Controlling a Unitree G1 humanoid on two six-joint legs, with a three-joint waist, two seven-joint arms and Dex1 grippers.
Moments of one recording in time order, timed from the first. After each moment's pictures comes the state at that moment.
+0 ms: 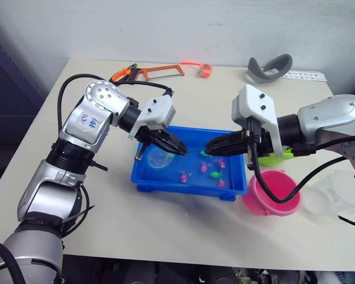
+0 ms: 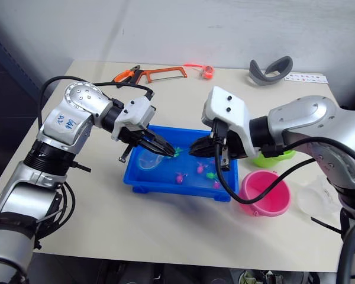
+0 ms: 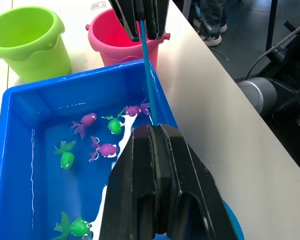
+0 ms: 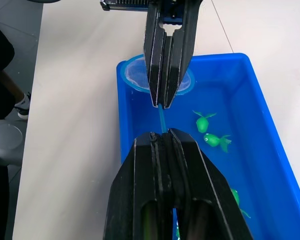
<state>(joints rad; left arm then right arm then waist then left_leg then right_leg) -1.07 0.62 -0.36 0.24 -0.30 0.30 -1.50 -0.95 -0.99 0.20 -0.49 0.82 1.09 0.92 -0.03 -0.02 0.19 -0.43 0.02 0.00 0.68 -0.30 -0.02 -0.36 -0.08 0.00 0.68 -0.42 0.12</state>
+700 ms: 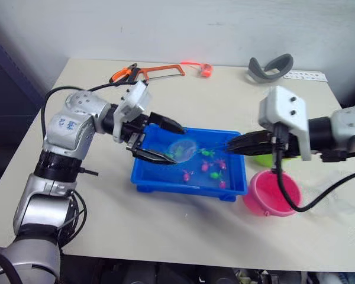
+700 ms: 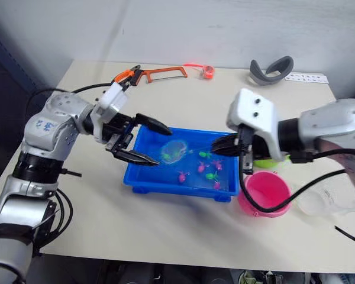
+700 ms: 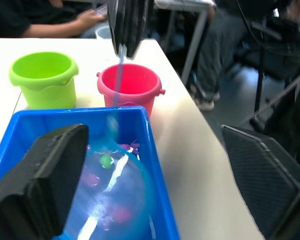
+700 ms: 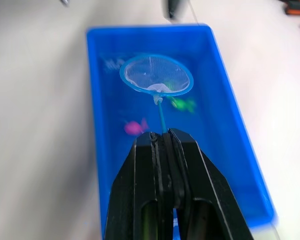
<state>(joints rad) -0.89 0.65 -0.15 0.12 -0.51 0.51 -1.45 -0.73 -1.20 -0.01 -0.58 0.73 1.00 0.99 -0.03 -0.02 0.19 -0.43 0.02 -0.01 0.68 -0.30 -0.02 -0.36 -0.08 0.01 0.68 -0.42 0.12</state>
